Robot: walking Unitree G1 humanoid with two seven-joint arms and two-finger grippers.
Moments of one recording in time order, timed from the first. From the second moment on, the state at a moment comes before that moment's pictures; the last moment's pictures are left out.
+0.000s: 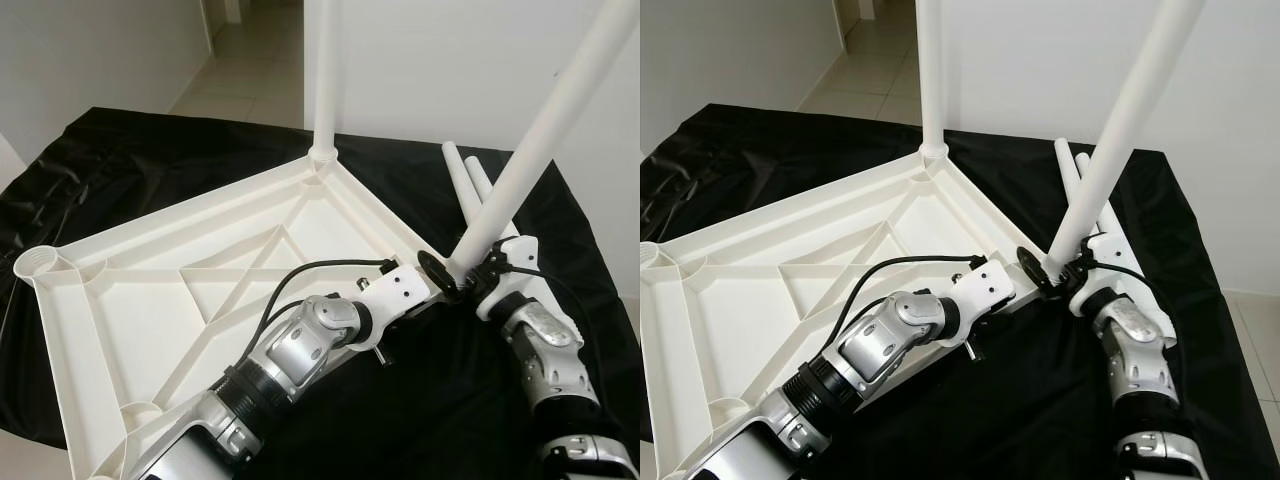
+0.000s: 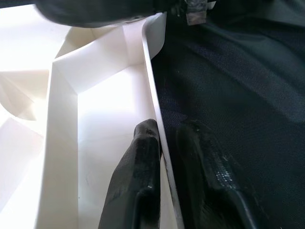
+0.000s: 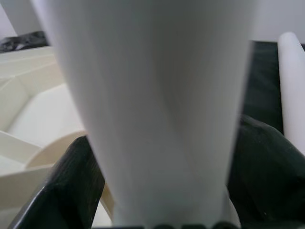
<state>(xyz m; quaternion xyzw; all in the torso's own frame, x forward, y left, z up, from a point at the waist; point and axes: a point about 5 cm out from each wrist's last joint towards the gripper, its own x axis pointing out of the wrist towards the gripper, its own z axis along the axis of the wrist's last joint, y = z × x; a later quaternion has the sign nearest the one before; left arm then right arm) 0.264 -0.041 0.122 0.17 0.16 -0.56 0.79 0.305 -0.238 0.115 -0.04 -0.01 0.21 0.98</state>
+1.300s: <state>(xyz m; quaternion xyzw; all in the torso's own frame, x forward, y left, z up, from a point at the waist) 0.270 -0.034 0.123 0.17 0.17 -0.55 0.80 0.313 -0.205 0.107 0.00 -0.01 0.12 0.99</state>
